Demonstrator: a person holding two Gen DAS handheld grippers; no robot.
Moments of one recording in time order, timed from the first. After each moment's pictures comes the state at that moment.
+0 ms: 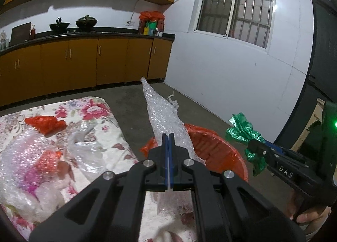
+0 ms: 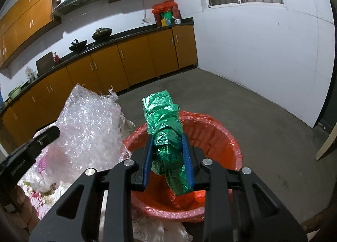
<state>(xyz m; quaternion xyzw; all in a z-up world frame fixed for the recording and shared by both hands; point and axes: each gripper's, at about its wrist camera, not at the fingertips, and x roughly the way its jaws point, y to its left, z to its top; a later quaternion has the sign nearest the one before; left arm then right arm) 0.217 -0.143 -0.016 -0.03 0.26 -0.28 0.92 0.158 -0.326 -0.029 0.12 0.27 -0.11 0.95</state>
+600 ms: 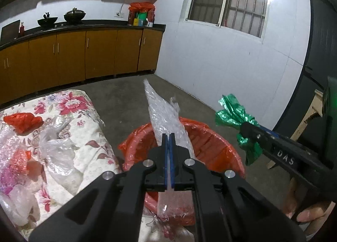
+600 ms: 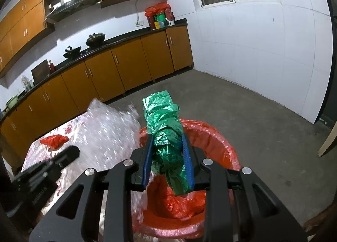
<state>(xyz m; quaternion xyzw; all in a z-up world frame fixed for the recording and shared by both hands) 0.238 -0.195 -0.047 -0.01 0.29 -0.30 0.91 0.172 -0.348 -0.040 0.14 0.26 -0.12 0.95</state>
